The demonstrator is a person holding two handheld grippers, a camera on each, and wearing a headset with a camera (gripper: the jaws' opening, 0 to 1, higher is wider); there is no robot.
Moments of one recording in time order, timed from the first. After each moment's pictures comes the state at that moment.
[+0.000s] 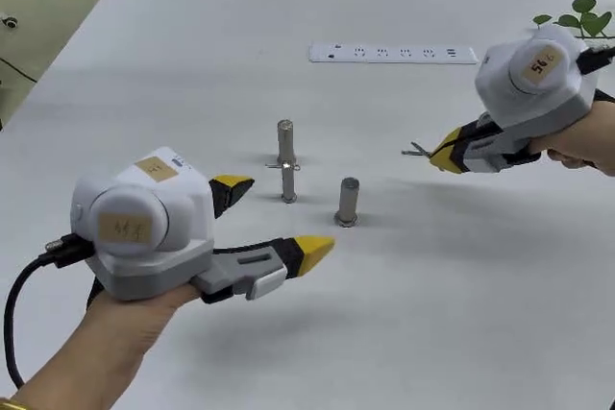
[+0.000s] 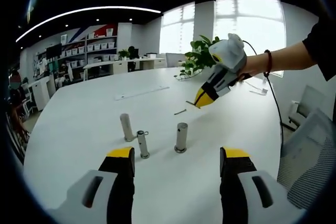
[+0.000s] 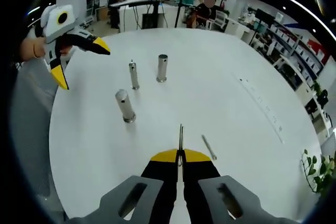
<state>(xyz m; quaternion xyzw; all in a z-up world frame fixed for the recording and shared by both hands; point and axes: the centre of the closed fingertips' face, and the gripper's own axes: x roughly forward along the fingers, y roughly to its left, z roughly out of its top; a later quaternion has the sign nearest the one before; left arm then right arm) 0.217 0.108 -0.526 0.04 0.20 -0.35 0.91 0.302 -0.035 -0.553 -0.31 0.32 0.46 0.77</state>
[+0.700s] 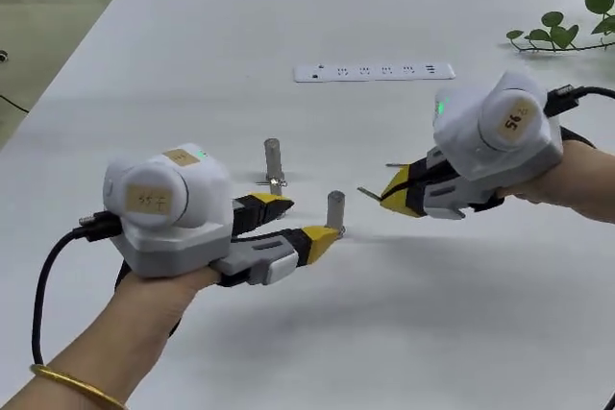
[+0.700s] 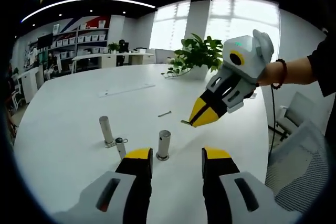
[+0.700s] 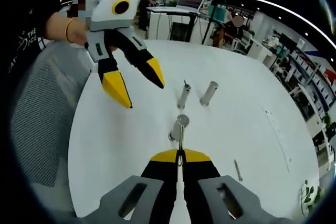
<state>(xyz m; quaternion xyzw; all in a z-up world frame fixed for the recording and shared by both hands) 0.218 0.075 -0.521 0.00 0.23 -0.40 0.89 0.239 0.016 -0.539 -0.34 0.26 0.54 0.72</state>
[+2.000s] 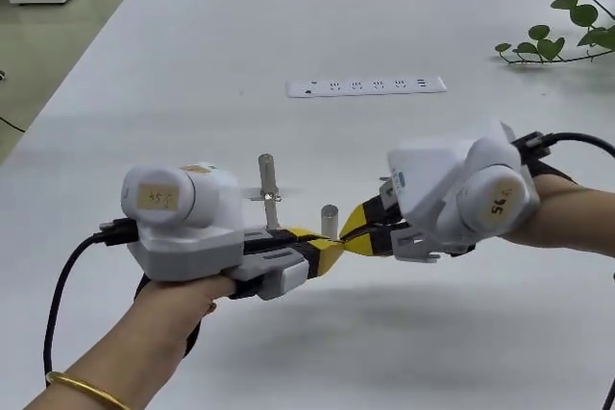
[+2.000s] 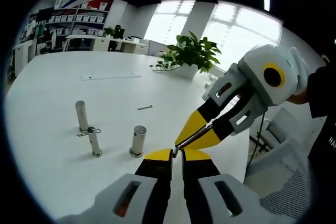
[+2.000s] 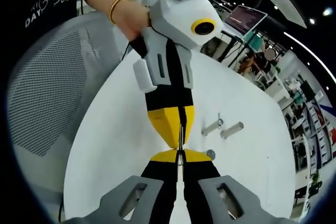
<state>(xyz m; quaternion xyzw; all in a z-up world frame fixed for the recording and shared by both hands) 0.202 0.049 -0.524 -0.08 0.28 -0.44 0.85 0.198 0.051 -0.529 -0.45 0.15 0.61 0.63</state>
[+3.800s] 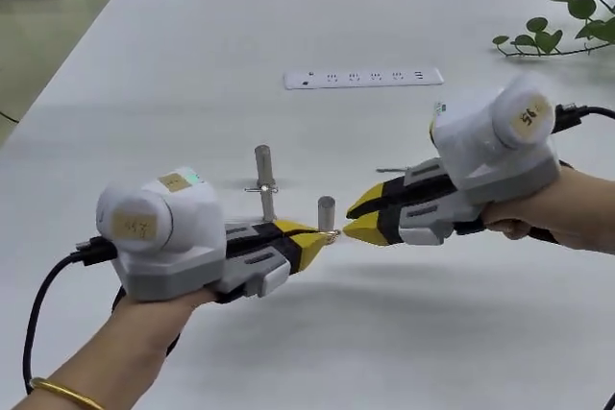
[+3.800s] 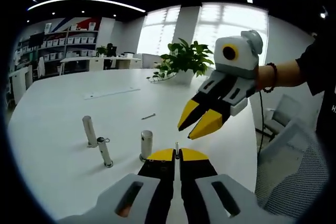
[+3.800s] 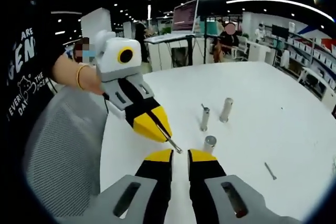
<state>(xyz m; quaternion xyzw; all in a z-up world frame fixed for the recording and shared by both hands) 0.200 0.061 -0.523 -0.01 0.20 -0.45 0.87 0.213 0.037 -0.523 -0.15 0.27 0.58 0.75</state>
